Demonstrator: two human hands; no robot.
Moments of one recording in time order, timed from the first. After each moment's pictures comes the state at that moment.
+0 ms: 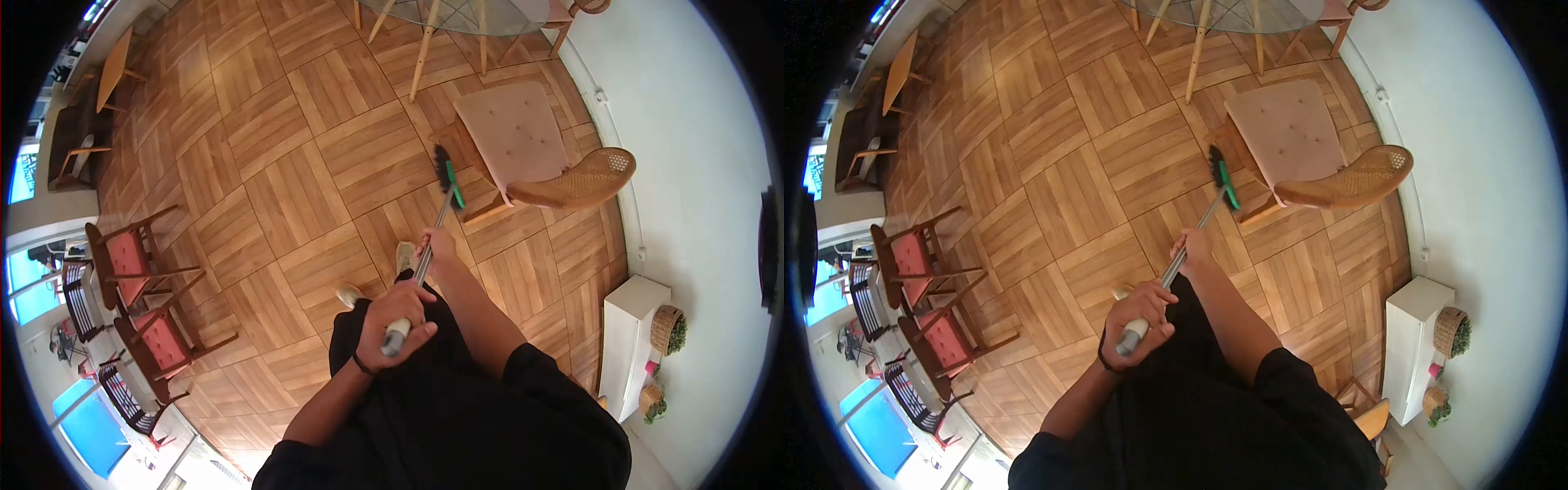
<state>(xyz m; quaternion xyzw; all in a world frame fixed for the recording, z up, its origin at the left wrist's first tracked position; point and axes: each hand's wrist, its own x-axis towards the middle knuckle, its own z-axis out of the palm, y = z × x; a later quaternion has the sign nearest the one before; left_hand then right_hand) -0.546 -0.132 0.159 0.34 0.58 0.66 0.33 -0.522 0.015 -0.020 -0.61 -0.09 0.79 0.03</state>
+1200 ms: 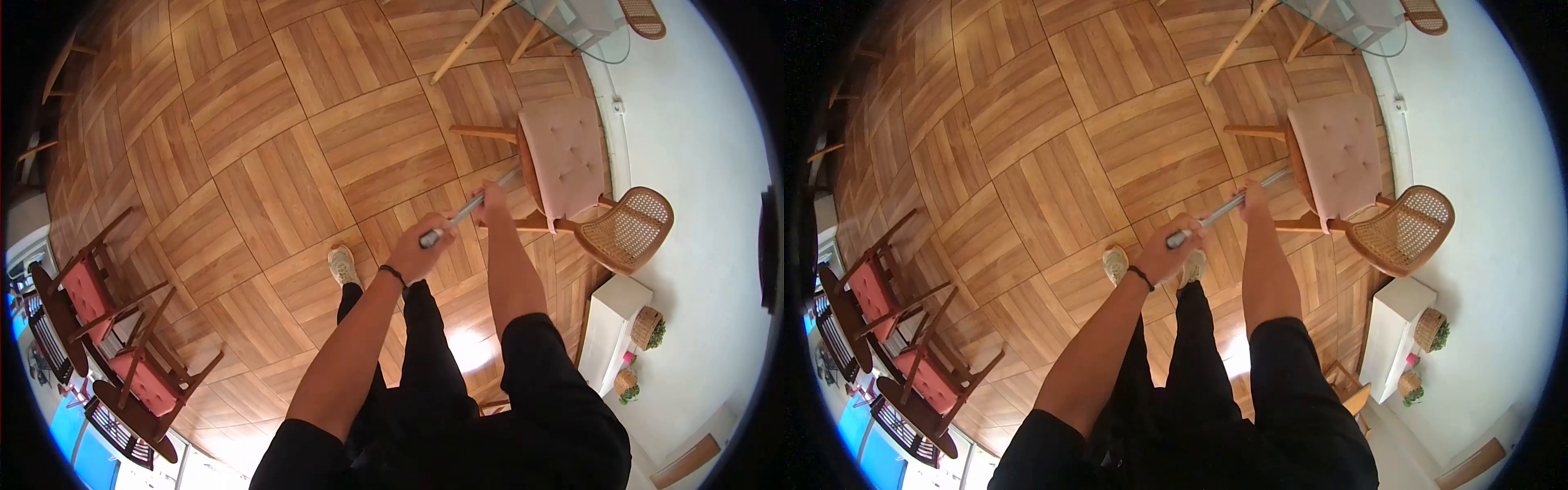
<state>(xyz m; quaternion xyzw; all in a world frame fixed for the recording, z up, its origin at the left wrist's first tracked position) -0.800 -0.125 -0.162 0.15 0.53 0.65 0.52 -0.699 0.110 -0.310 -0.66 -0.25 0.69 0.13</state>
